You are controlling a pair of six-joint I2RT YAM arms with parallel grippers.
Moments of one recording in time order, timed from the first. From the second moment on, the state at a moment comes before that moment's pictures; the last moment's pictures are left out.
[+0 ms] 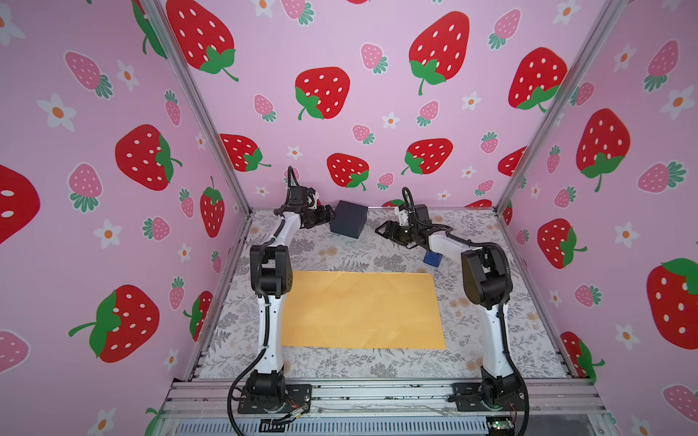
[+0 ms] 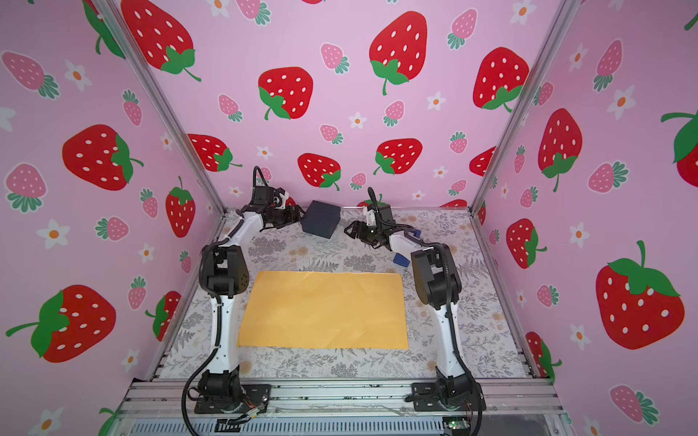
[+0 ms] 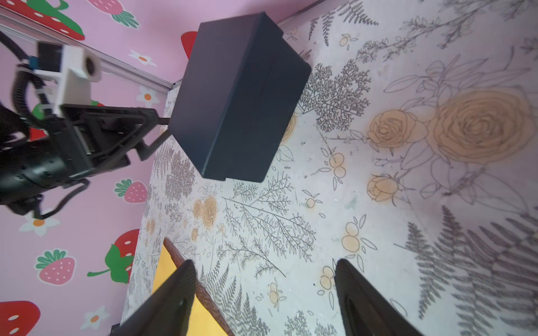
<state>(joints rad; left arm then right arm) -0.04 2.53 2.27 -0.55 0.49 -0.28 0.45 2.29 1.74 -0.07 -0.54 0.60</state>
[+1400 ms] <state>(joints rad) -0.21 2.18 1.58 -0.34 0.75 -0.35 0.43 2.30 1.64 -0.07 -0.72 0.60</state>
